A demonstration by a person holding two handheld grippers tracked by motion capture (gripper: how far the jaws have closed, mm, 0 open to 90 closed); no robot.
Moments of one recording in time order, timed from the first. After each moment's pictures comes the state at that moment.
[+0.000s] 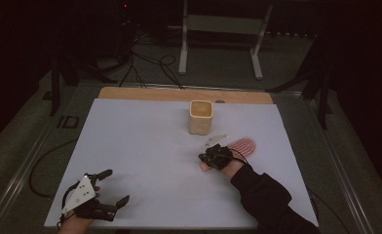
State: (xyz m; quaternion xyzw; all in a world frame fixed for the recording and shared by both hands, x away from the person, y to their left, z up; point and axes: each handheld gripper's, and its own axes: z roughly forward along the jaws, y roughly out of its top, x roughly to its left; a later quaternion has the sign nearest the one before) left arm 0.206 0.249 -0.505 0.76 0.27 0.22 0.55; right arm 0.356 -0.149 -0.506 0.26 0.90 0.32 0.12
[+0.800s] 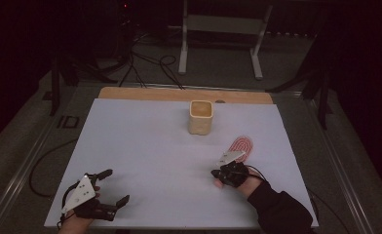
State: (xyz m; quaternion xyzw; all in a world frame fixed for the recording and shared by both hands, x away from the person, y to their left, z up) left arm 0.206 0.249 -0.505 0.76 0.27 0.21 0.55; right arm 0.303 -0.190 -0.502 0.27 0.91 0.30 0.10
